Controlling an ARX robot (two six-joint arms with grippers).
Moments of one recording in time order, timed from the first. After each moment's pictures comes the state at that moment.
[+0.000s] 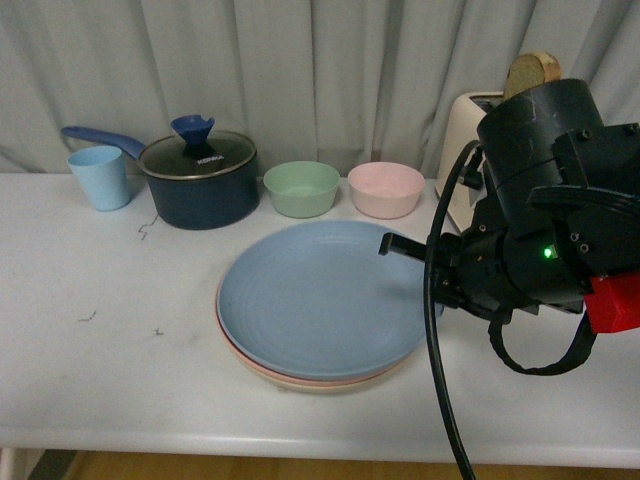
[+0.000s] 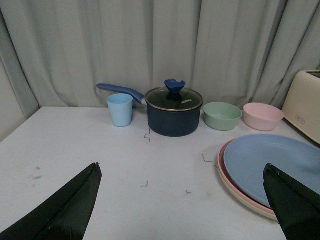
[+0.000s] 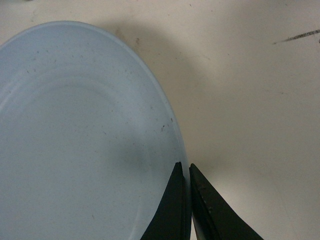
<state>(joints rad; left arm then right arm) 0.00 0.01 0.01 0.00 0.00 -0.01 0.34 2.09 1.11 0.17 0.04 0.55</state>
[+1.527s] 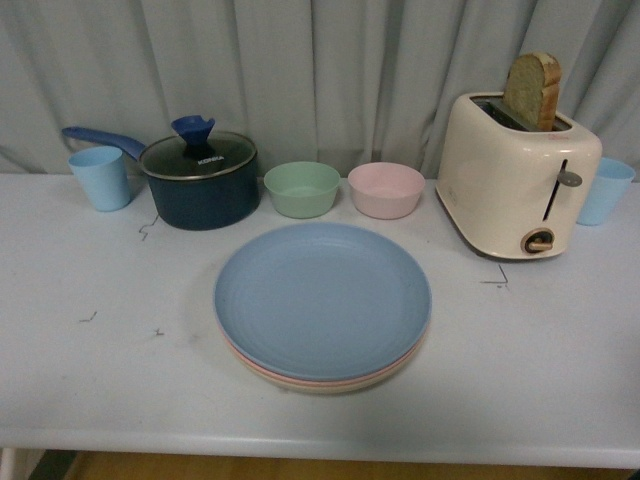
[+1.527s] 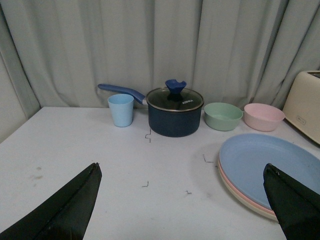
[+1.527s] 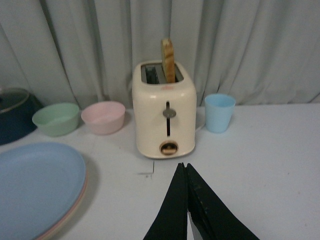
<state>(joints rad) 0.00 0.01 0.01 0.00 0.00 -0.01 0.08 1.20 0.11 1.05 0.09 0.01</state>
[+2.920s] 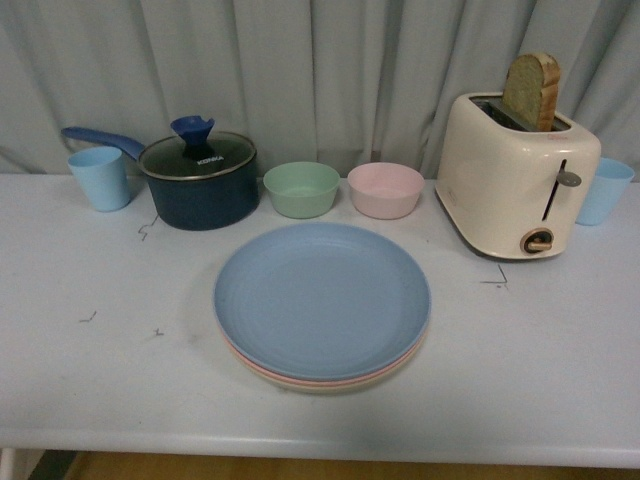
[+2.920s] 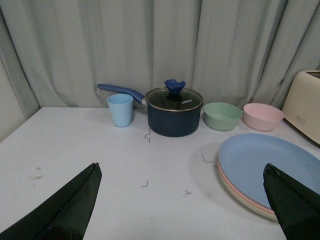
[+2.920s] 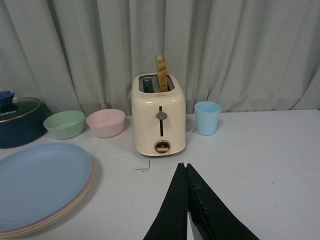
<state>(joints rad) 0.00 0.01 0.01 0.00 0.00 -0.01 0.00 0.28 0.01 0.28 0.00 0.01</state>
